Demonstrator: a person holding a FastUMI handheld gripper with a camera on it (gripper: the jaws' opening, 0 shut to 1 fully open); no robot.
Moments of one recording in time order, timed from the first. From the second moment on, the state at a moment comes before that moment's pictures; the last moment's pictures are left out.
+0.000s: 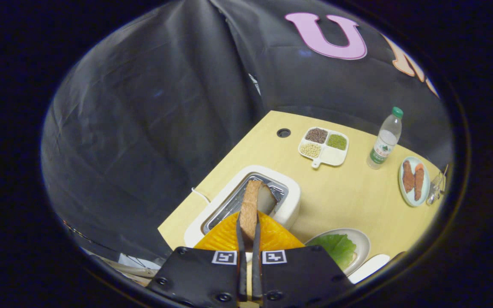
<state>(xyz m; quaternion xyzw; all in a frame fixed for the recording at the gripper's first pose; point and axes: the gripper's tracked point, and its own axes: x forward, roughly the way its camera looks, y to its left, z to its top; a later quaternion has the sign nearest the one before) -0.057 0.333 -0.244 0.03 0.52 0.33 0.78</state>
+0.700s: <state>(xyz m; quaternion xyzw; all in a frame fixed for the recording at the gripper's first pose) -0.050 0.277 -0.223 0.15 0.51 0.30 0.79</state>
